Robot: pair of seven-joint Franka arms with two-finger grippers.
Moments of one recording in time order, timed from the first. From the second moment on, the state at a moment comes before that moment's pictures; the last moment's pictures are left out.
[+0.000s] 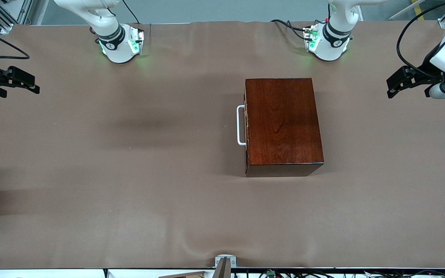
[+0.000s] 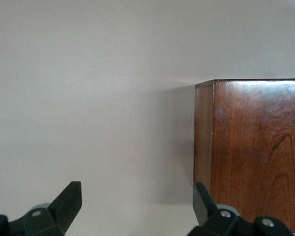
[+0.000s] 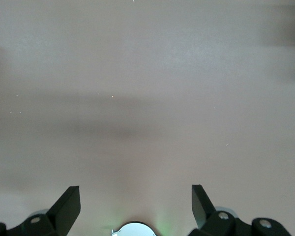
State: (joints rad) left arm 0.03 -0.05 -0.15 -1.58 0.04 1.56 -0.12; right arm 0.02 -0.05 -0.08 -1.61 0.03 1.45 -0.15
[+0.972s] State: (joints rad) left arm 0.02 -0.05 -0.19 -1.56 -0.03 1.56 -0.16; right arm 0.01 -0.05 -0.08 -1.62 0.03 1.44 -0.15
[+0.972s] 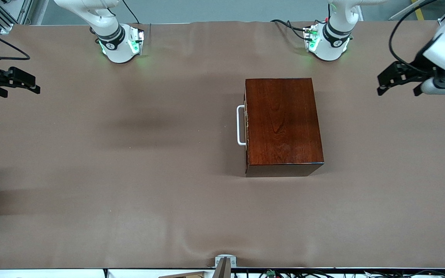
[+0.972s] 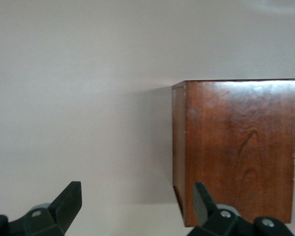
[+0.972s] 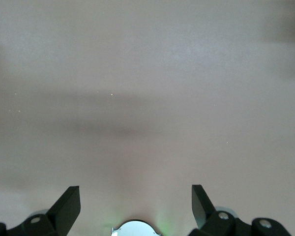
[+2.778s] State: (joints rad) left arm -0.42 0.39 -0.38 -1.33 0.13 1.65 -0.77; right arm 0.01 -0.05 -0.08 -1.62 0.03 1.44 -0.15
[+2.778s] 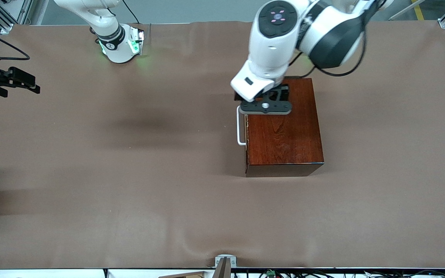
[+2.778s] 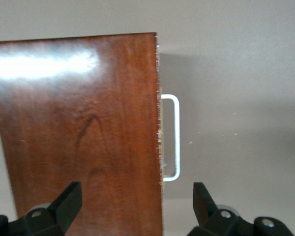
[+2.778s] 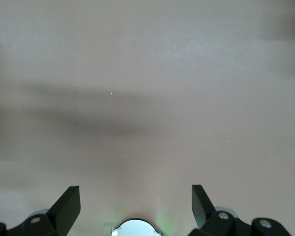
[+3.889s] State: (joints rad) left arm -0.92 0.65 -0.03 -1.16 0.19 1.79 -1.06; right arm 0.01 -0.05 -0.08 -1.62 0.03 1.44 -0.15
